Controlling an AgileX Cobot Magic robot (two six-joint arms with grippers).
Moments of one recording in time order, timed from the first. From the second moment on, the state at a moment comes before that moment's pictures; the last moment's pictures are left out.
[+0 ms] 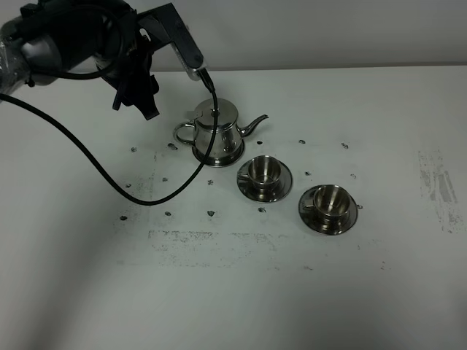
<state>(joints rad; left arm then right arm) -0.40 2.08 -1.74 0.42 0.73 0.48 0.13 -0.01 -0.52 0.09 1.11 -0.03</state>
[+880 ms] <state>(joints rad) -0.37 2.19 -1.74 0.22 0.52 0.85 0.13 -0.01 -0.52 0.09 1.11 -0.03</state>
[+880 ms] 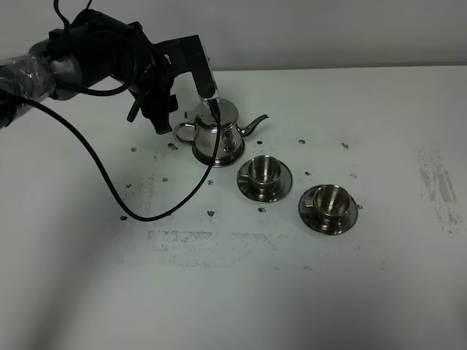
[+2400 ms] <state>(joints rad) -0.36 2.23 -1.74 0.03 0.61 1.07 0.13 -0.01 -0.52 0.09 1.11 -0.03</state>
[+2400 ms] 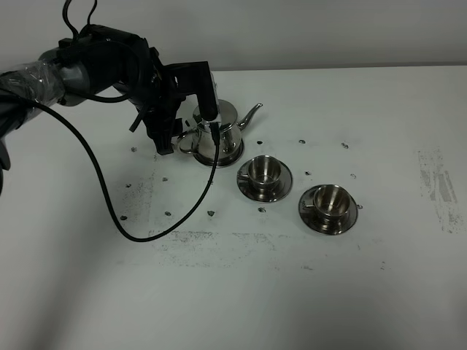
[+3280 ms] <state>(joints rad) -0.36 2.20 -1.74 -0.03 0.71 1.04 0.13 -0.01 -0.52 0.09 1.11 -0.03</state>
